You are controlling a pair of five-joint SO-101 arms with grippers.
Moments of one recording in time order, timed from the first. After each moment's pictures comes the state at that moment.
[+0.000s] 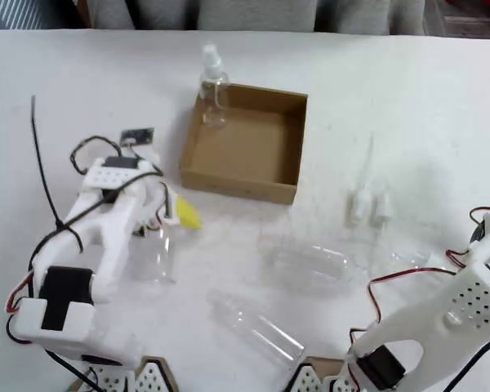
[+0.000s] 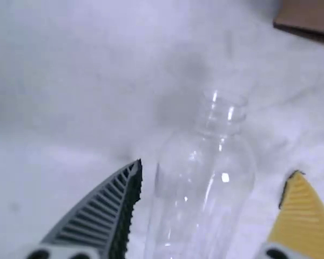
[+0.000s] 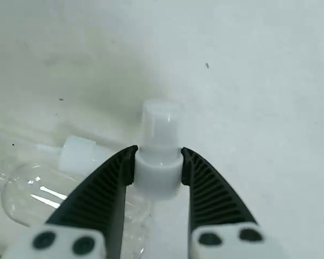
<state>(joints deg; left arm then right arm) -2.3 4.4 30.1 65.7 14.2 48.0 38.6 -34.1 94.5 39.1</state>
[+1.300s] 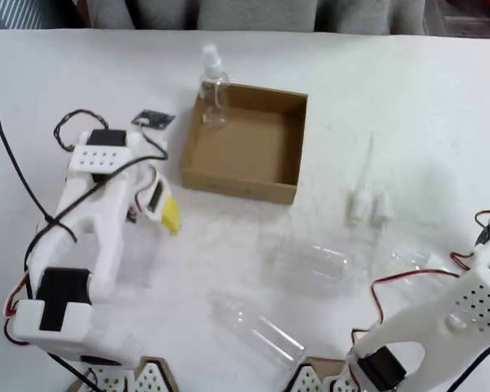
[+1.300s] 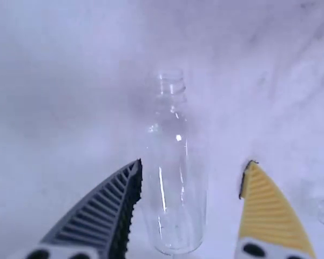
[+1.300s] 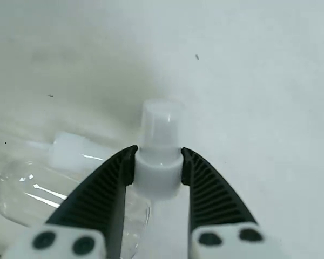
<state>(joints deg) -3.2 4.3 17.2 80.8 -9.8 49.8 38.6 -34.1 94.5 39.1</state>
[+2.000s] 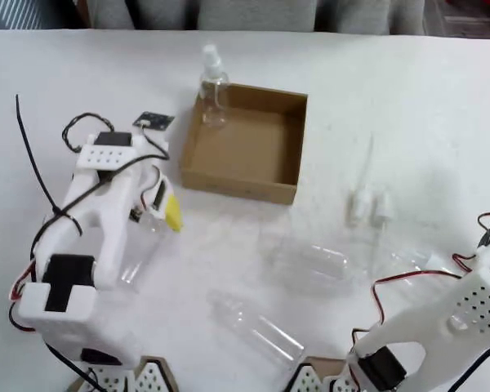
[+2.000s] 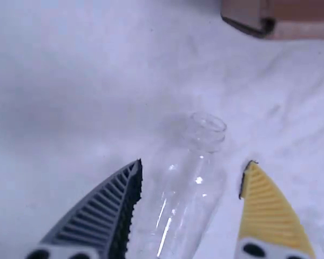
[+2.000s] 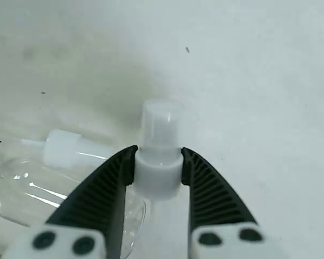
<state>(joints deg) -3.3 9.6 17.2 76.5 -7.1 50.5 38.6 -34.1 94.5 39.2</state>
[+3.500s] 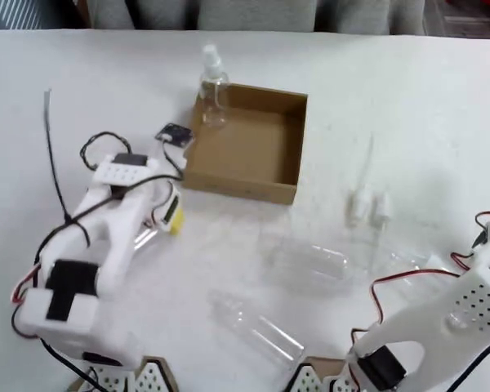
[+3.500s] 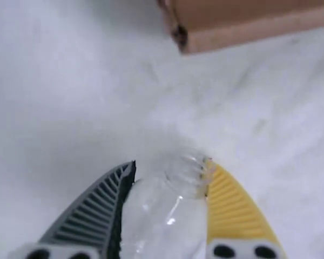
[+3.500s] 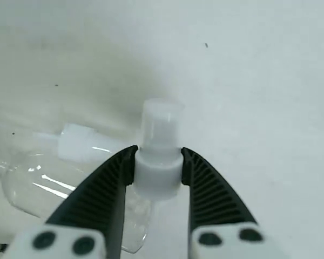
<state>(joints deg) 0.2 5.1 29.1 61.3 -12.0 49.1 37.8 -34.1 96.8 39.1</state>
